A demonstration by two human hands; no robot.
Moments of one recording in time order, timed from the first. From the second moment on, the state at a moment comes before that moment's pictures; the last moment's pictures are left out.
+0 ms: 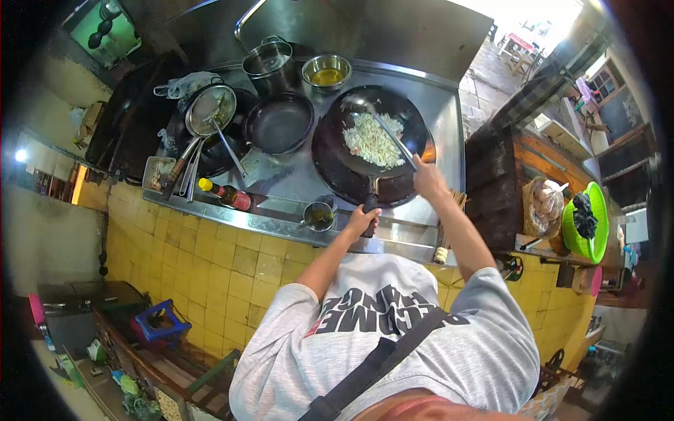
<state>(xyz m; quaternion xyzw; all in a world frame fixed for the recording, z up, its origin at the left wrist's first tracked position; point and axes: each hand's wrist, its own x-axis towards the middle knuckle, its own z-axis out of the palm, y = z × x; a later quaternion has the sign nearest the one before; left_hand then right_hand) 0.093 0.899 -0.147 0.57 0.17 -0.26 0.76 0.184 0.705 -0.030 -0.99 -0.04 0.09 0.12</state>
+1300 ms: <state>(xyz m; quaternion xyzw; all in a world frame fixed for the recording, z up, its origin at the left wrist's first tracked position) 0.089 0.899 -0.153 0.56 0.17 -0.23 0.78 0.113 0.674 -0.099 -0.94 0.00 0.11 0.32</state>
